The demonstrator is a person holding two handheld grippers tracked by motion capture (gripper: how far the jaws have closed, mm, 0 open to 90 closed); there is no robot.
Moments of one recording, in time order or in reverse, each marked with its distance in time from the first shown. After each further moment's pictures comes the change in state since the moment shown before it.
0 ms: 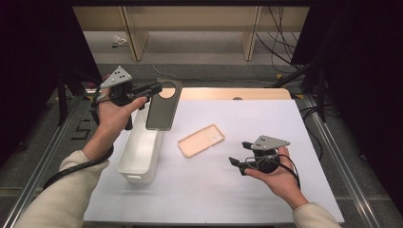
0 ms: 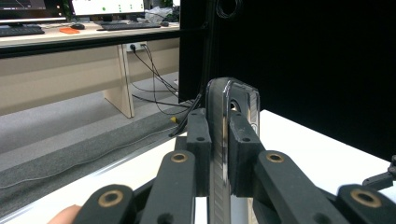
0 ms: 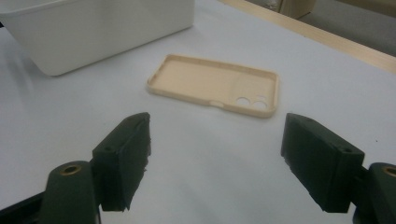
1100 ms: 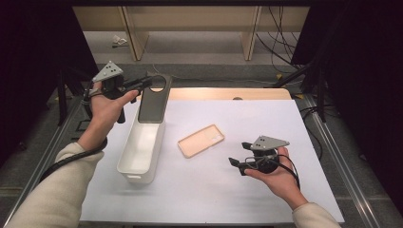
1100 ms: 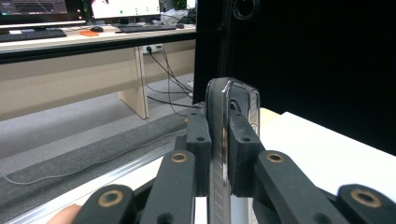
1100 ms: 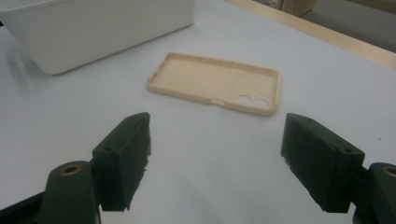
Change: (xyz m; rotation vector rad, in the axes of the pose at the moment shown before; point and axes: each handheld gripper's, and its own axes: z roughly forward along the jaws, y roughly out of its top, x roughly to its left) left arm 0.035 0.000 -0.001 -0.009 0.052 0.006; right arm 0.000 -0.001 0.001 0.008 0.007 0.006
